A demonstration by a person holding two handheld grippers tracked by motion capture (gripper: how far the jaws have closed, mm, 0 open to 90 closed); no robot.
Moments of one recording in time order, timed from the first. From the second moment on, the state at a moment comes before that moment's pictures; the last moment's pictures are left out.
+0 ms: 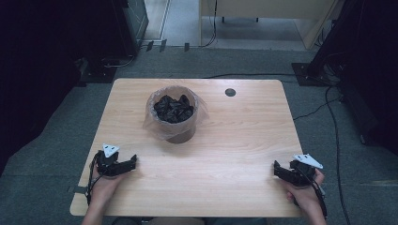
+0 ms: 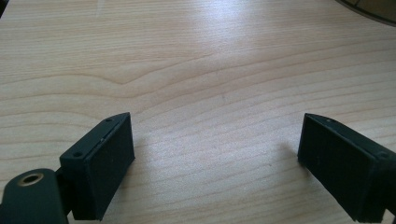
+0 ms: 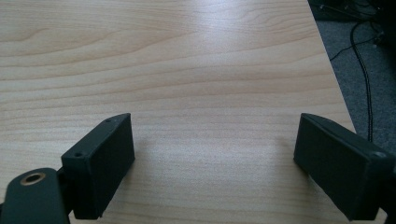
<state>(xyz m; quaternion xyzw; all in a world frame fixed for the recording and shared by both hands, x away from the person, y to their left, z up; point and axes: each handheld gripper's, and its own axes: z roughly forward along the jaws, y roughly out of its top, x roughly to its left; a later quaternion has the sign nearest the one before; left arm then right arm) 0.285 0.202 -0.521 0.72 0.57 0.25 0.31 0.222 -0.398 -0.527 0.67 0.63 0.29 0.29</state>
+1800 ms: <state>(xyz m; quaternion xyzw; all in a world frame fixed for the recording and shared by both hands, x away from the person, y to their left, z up) 0.285 0.192 -0.514 0.71 0.55 0.27 0.34 0.428 -0.183 -0.463 0.53 0.61 0.53 0.27</state>
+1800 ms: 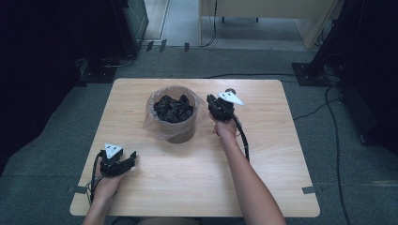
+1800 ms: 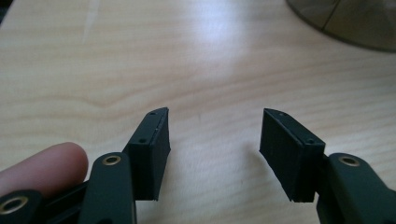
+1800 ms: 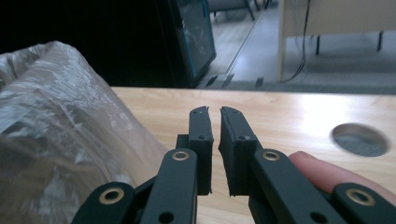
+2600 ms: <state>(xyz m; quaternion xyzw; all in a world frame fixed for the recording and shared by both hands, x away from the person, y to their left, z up) 0.394 0.131 -0.466 0.61 0.62 0.27 0.41 0.434 -0.150 -0.484 0.54 0.65 0.49 0.21</state>
